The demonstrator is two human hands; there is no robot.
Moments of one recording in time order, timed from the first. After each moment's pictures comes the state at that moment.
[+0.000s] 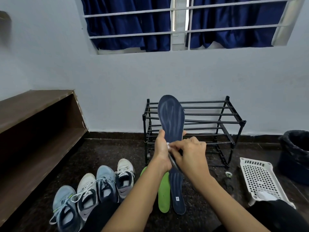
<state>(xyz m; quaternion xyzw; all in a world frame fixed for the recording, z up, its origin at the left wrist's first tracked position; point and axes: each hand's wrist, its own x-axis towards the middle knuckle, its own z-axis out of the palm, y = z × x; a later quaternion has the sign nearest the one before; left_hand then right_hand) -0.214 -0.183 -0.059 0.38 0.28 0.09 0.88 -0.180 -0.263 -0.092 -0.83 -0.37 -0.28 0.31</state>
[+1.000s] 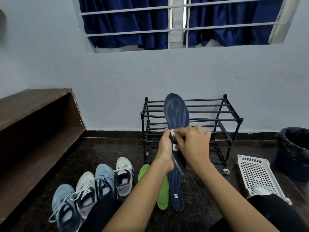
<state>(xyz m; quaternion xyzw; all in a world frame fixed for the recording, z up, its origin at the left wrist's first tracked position) -0.218 -0.203 -0.057 0.40 0.28 0.08 0.87 -0.157 -0.263 -0.077 -0.84 -0.31 -0.33 0.29</state>
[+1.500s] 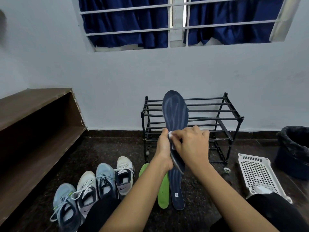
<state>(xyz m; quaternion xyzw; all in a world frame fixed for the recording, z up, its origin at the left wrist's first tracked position) -0.219 -0.196 -0.057 0.39 0.28 0.09 0.87 -0.167 -0.263 -0.079 -0.86 -0.32 -0.34 0.23</state>
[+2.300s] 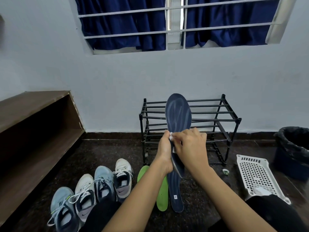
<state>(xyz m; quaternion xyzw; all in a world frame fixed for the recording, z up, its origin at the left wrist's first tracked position) -0.217 -0.205 -0.054 0.41 0.29 0.07 0.86 -0.164 -0.266 -0.082 -0.83 -0.34 -0.33 0.29</state>
